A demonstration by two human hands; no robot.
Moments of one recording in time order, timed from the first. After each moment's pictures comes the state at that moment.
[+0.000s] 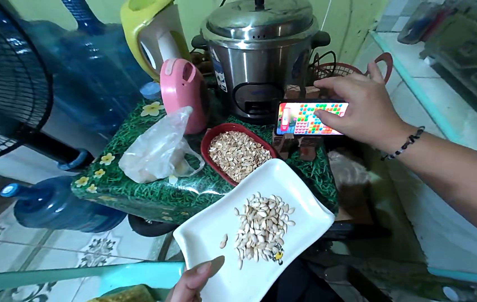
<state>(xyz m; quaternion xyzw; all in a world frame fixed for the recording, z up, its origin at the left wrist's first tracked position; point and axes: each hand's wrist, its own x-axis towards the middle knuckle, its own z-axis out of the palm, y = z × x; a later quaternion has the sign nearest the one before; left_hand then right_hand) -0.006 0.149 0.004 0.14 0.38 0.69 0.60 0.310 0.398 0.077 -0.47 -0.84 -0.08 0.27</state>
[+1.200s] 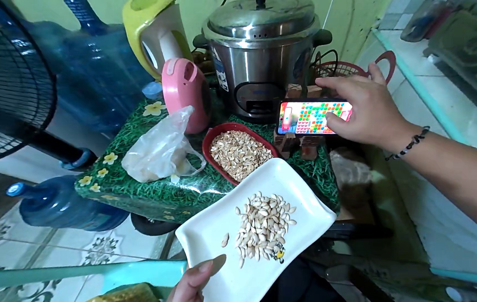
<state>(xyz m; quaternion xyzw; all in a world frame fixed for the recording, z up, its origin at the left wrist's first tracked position) -0.004 0.150 0.005 0.13 0.39 0.69 0.60 0.315 0.396 0.074 -0.46 -0.85 -0.08 0.26</state>
